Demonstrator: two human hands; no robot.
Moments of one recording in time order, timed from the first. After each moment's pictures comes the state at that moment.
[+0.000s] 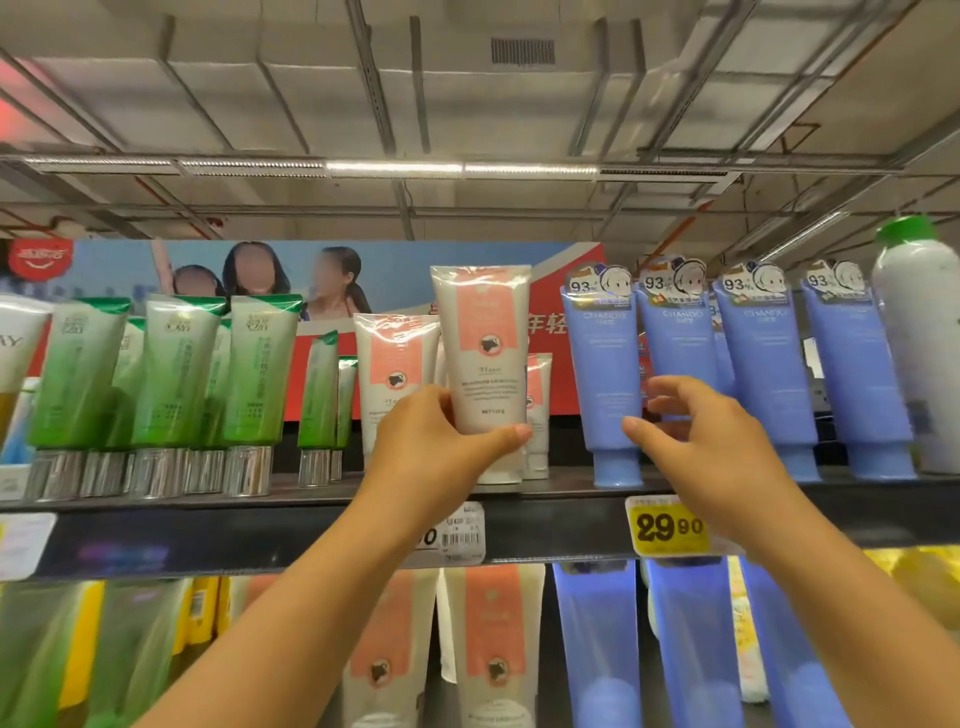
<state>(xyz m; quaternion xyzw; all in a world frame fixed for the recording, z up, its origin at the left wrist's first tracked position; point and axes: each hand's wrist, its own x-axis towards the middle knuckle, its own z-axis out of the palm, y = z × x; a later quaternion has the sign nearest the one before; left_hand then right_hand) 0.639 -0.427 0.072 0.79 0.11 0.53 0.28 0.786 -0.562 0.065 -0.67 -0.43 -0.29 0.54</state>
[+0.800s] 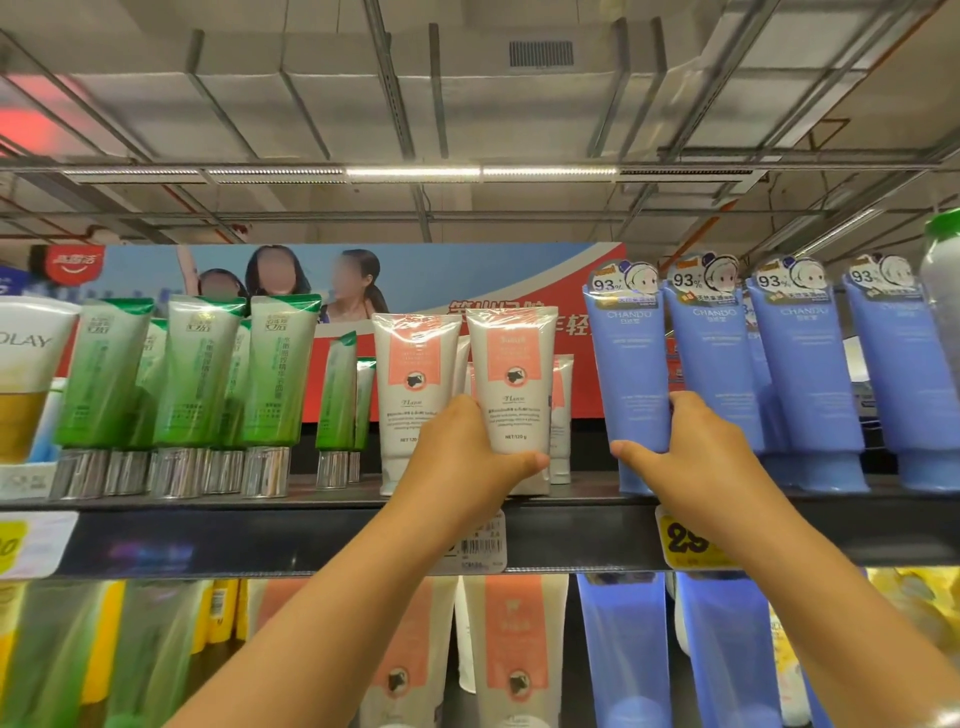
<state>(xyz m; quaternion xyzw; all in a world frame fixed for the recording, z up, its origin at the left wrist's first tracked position) 0.654 -0.415 0.072 0.83 0.17 0.48 0.21 0.787 -0.532 0.067 -0.75 -0.38 -0.28 0.47</state>
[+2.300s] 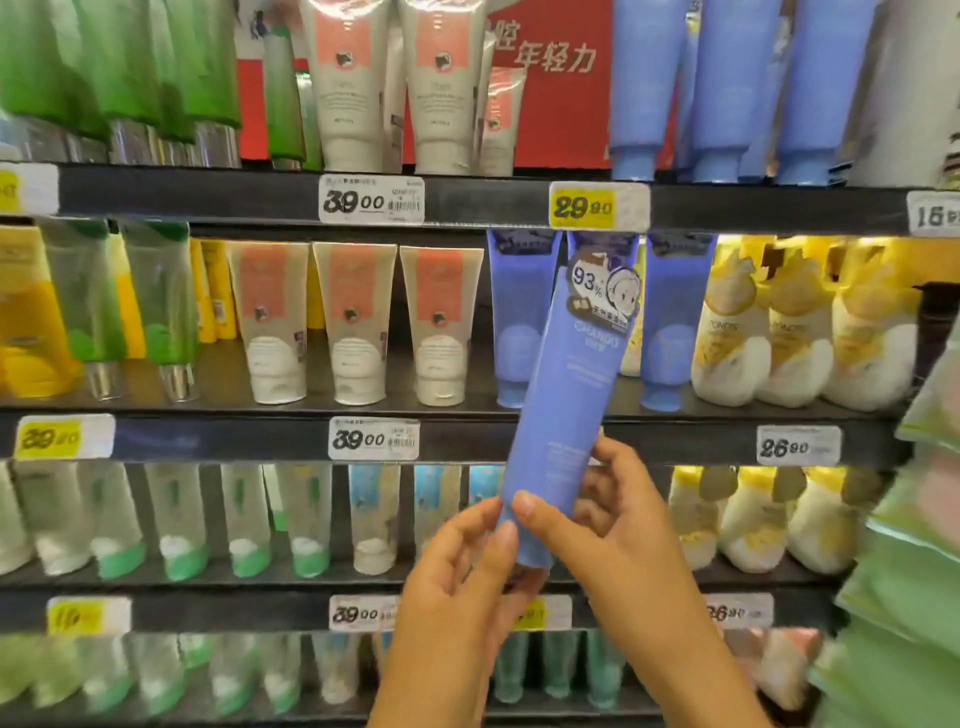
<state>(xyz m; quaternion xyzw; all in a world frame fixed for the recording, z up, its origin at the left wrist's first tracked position) 0.603 -0.589 -0.195 0.44 0.12 0.41 0.78 0.689 -0.654 -0.164 -0.53 -0.42 0.14 0.72</state>
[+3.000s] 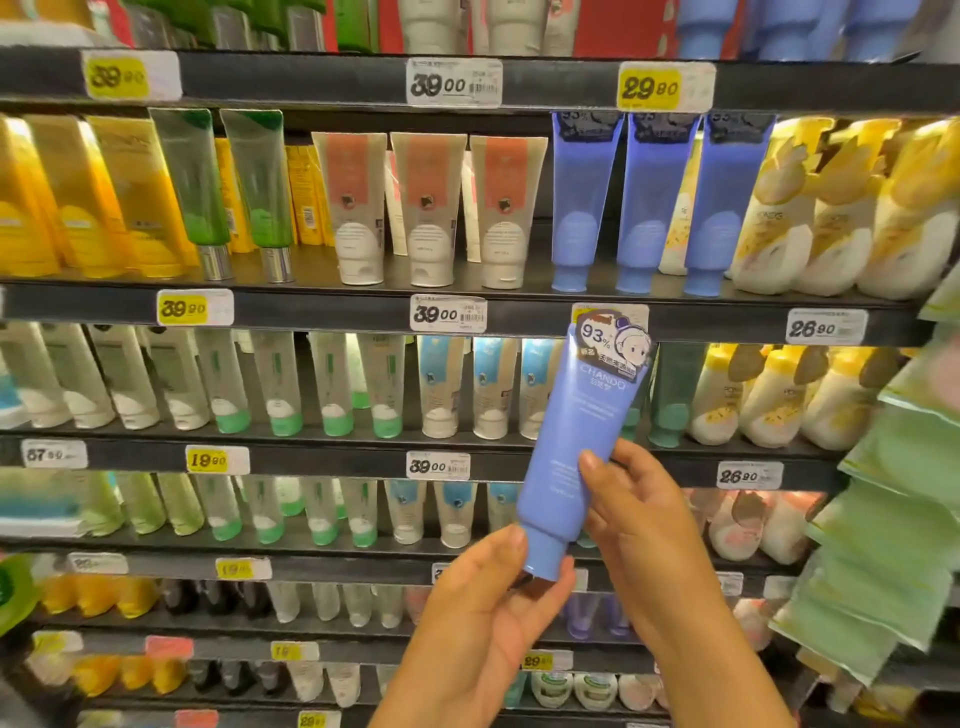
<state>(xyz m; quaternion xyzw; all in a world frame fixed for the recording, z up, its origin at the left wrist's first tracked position) 0.505 -0.635 -0.259 0.25 0.17 0.27 0.91 0.619 -0.683 -0.237 -0.49 -0.27 0.26 0.79</state>
